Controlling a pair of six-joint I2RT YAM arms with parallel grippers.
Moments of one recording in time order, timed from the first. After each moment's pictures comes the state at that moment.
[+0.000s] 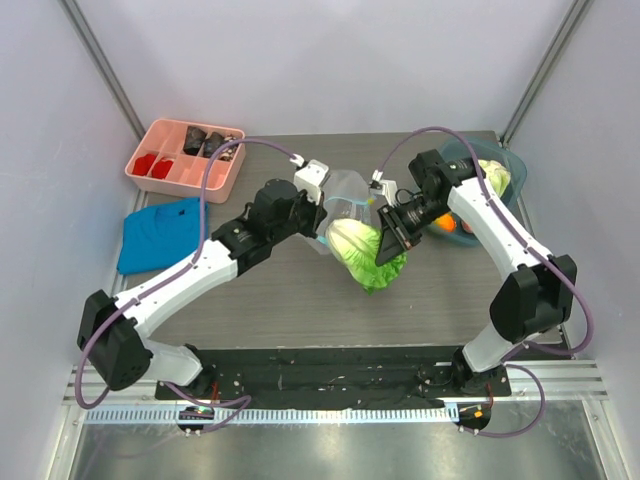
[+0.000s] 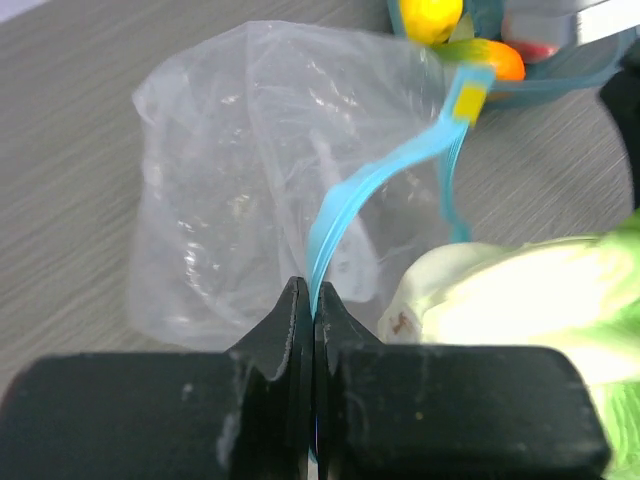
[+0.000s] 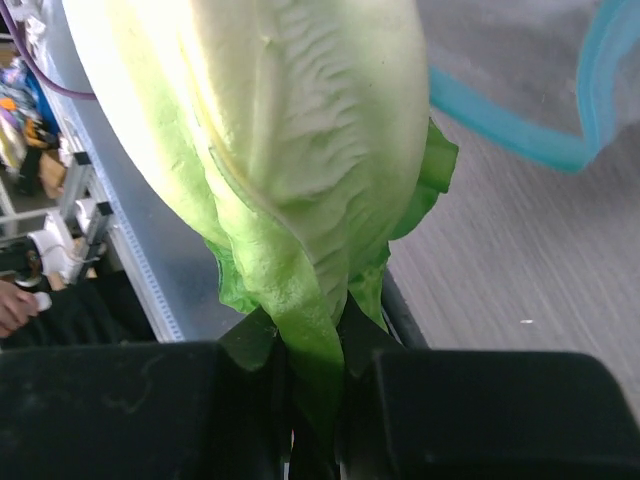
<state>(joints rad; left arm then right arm) -0.75 1.37 1.14 -0.16 -0.05 -0.12 0.31 1.59 1.52 -1.34 -0.84 -0.38</state>
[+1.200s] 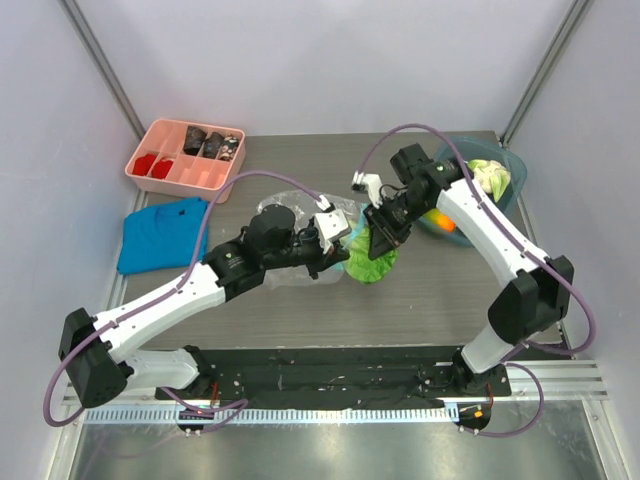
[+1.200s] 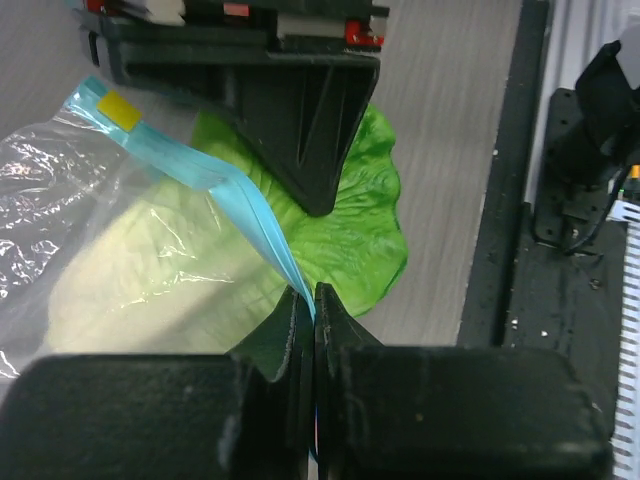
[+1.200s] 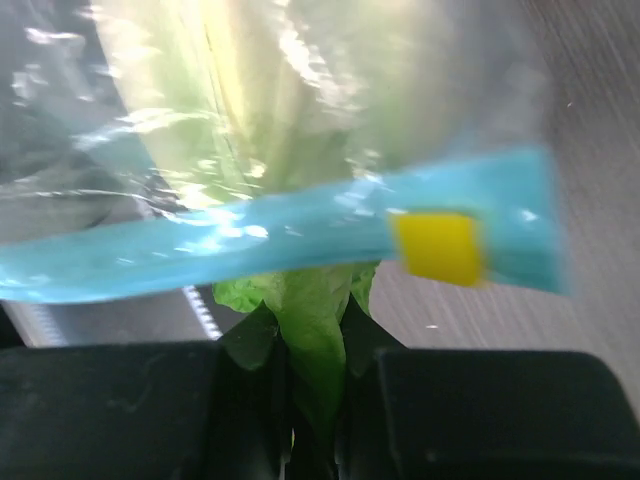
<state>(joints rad) -0.89 1.22 1.03 -0.15 0.33 0.15 0.41 1.62 1.59 -1.27 -0.67 -0.39</state>
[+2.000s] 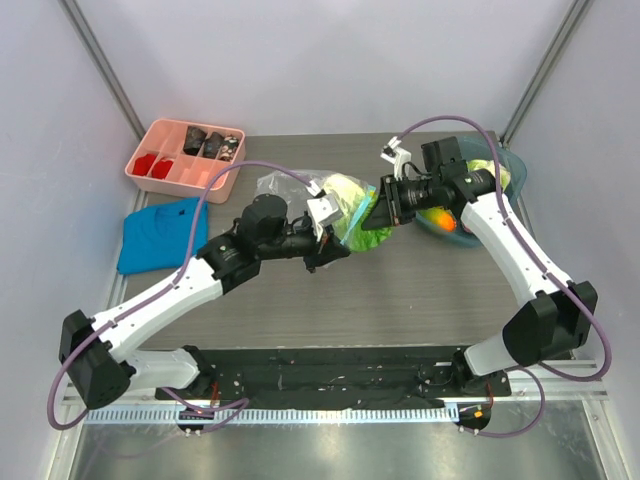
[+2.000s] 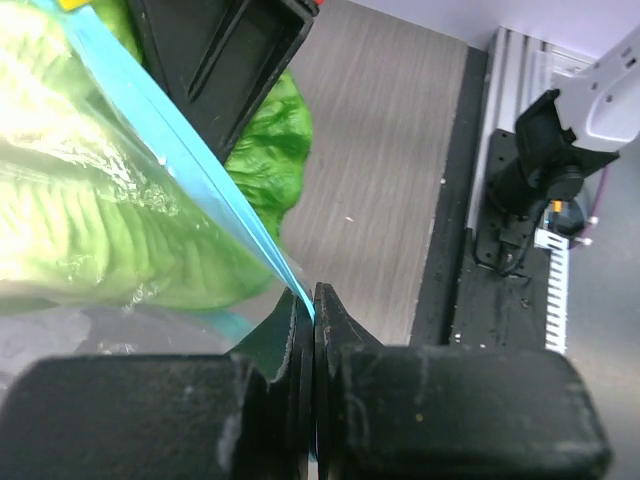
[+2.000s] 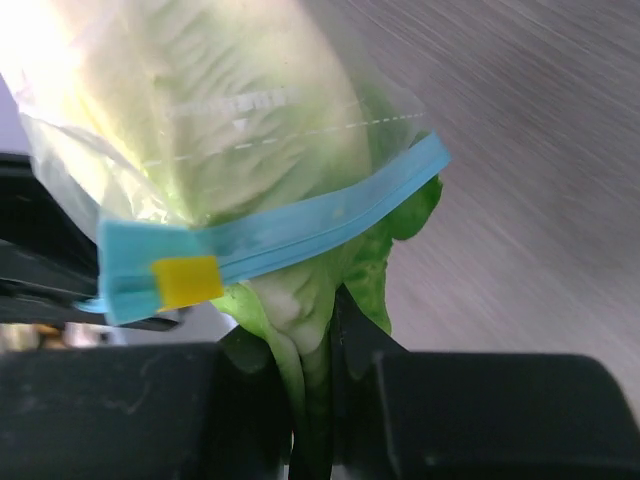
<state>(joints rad) -0.83 1.23 1.06 -0.15 0.48 0.01 0.32 1.46 1.43 -0.84 -0.77 0.07</state>
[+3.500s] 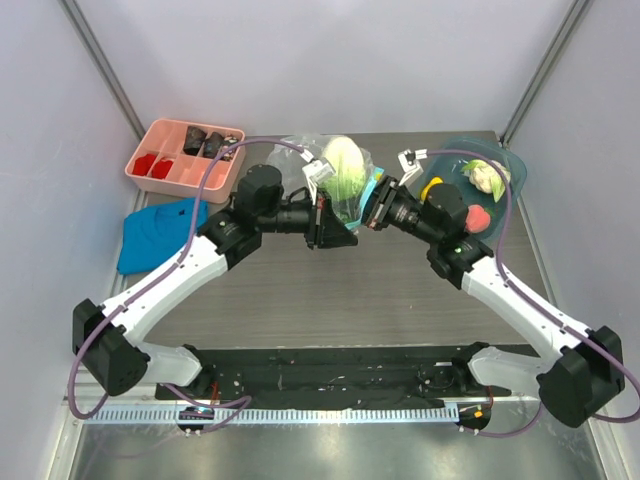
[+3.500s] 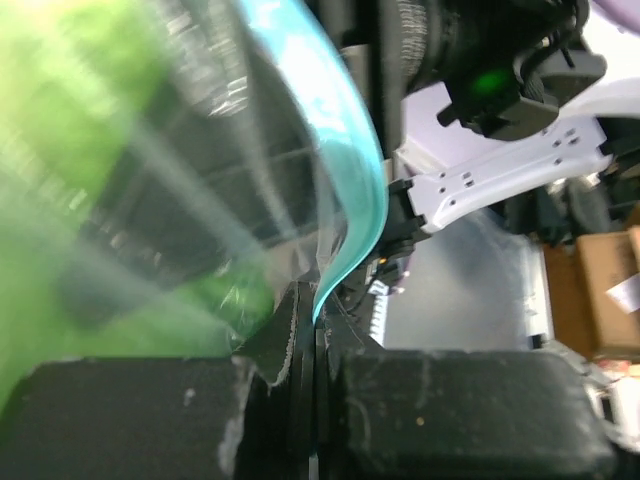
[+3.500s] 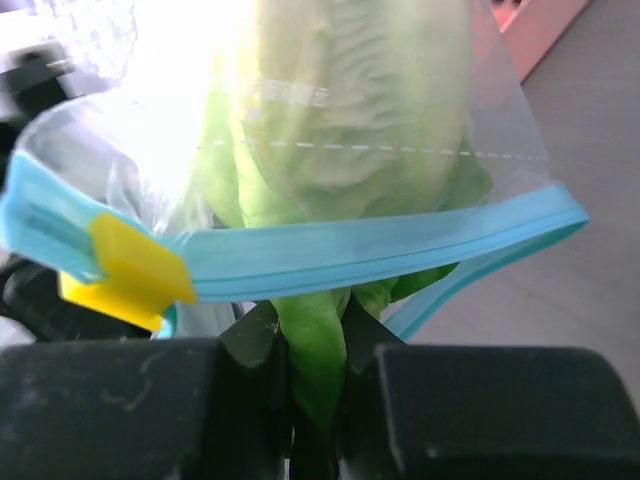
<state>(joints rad) -0.73 1.33 1.22 -0.14 0.74 -0.39 0.52 1.15 0.89 0.25 -0.46 0.95</state>
